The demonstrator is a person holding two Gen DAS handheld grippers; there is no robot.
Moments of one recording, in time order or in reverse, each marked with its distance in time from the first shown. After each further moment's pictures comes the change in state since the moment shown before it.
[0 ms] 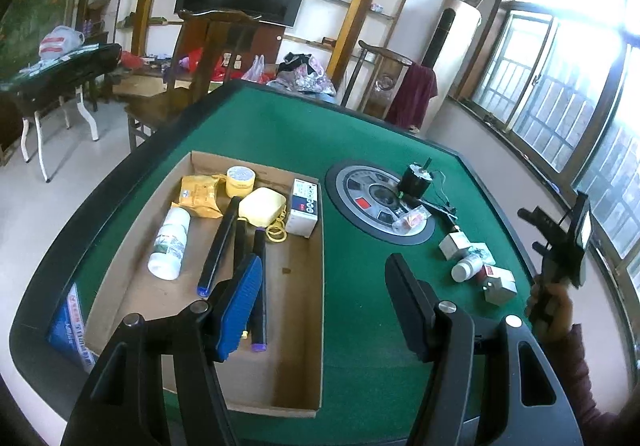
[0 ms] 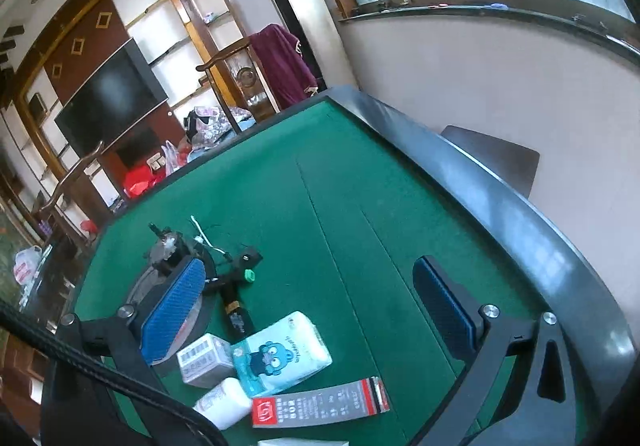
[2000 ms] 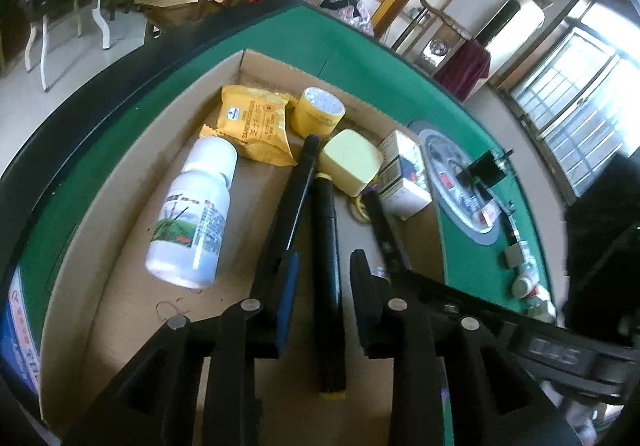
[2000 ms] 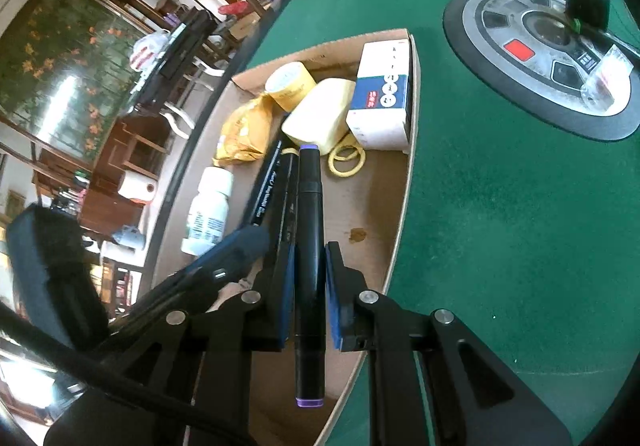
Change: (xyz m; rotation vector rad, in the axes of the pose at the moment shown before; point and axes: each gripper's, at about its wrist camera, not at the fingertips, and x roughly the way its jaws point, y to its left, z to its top) left arm 0.110 0.109 -0.005 -0.223 0.210 -0.029; right arm 0.023 0.301 -0.220 -0.338 0.726 0.468
